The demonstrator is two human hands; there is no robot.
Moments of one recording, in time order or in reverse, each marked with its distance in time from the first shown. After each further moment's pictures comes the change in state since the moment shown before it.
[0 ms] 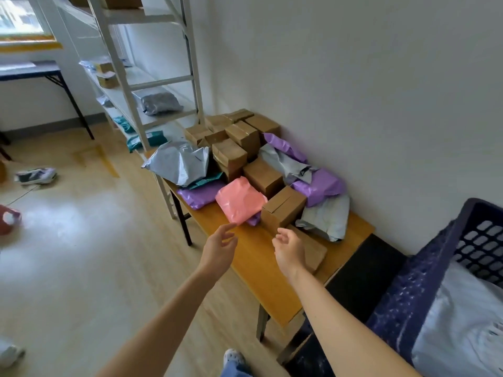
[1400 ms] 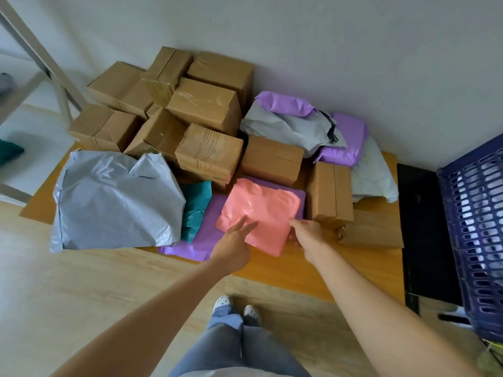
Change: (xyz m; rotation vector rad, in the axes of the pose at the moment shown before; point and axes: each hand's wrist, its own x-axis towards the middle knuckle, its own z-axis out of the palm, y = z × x) left_hand 0.361 -0.061 -0.072 0.800 -0.980 0.344; right_hand 0.223 -0.013 0.192 0.320 0.563 0.771
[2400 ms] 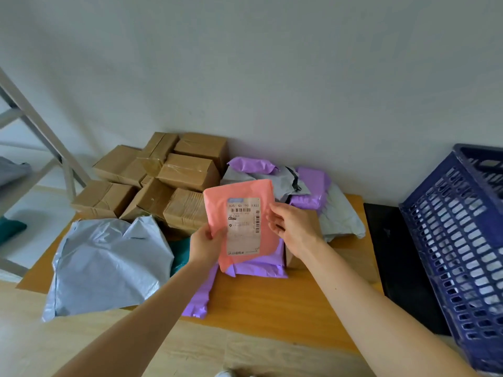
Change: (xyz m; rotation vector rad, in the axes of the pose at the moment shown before) left_hand 0.003 0.080 -0.086 -0.640 0.489 -0.158; right_hand -0.068 -0.117 -0.047 0.549 -0.313 -0.260
